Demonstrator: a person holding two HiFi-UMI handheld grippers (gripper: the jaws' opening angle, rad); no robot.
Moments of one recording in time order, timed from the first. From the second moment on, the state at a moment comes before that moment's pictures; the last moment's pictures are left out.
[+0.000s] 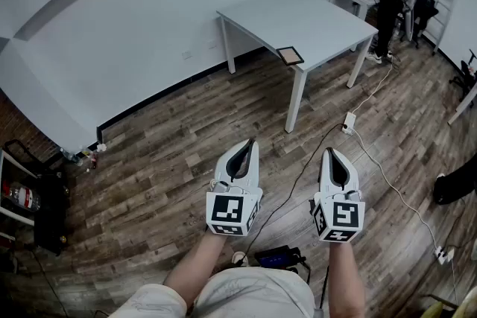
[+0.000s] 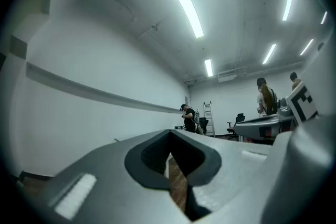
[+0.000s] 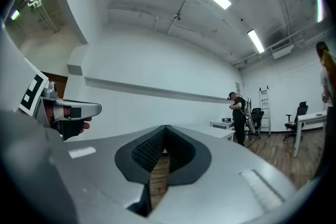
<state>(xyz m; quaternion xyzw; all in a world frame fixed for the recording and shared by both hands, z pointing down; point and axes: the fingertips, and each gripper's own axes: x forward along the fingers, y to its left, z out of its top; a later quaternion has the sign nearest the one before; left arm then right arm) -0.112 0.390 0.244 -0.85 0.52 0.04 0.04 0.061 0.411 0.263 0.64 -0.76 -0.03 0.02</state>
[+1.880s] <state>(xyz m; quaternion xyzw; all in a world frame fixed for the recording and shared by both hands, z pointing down) -0.079 0.235 0.273 -0.85 0.52 0.03 0.01 0.086 0.257 0.302 0.63 -0.77 -0.01 0.05</state>
